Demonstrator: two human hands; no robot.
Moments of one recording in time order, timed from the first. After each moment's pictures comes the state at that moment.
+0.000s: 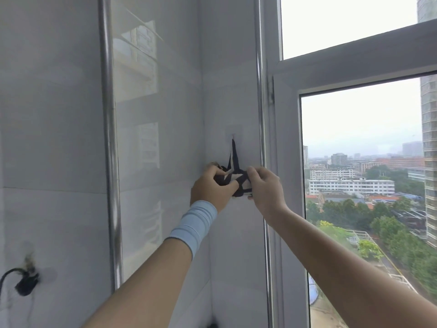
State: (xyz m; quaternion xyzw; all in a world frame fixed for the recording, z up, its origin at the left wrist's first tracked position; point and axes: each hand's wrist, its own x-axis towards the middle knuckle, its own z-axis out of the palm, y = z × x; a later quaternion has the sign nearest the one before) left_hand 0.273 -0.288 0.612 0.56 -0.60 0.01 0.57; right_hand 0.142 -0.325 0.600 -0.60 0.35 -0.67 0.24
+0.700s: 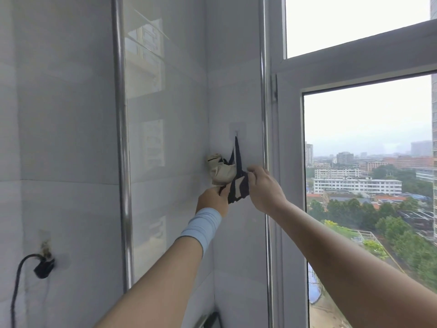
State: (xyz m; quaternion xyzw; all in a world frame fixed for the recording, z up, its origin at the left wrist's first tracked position) left_hand 0.280 -0.304 0.576 0.64 -0.59 -0.05 0.49; right_hand 0.137 -0.339 0.592 -0.72 0.47 -0.51 0.05
